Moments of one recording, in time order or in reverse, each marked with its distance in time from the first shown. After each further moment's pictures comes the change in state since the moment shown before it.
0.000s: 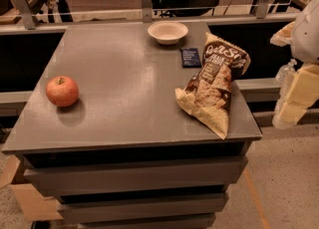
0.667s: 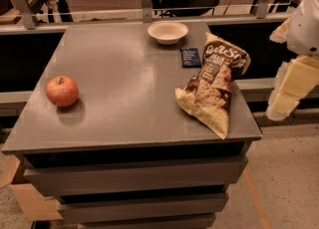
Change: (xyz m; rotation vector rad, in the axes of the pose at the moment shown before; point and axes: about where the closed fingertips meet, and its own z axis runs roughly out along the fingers) arm -0.002 -0.012 0.003 -0.011 0.002 0.061
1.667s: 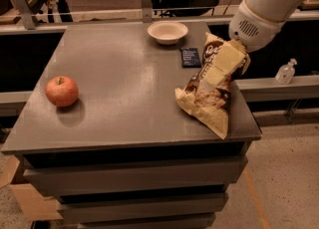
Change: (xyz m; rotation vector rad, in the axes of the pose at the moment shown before) arm -0.065 -0.047 0.069 -0.106 0.000 0.420
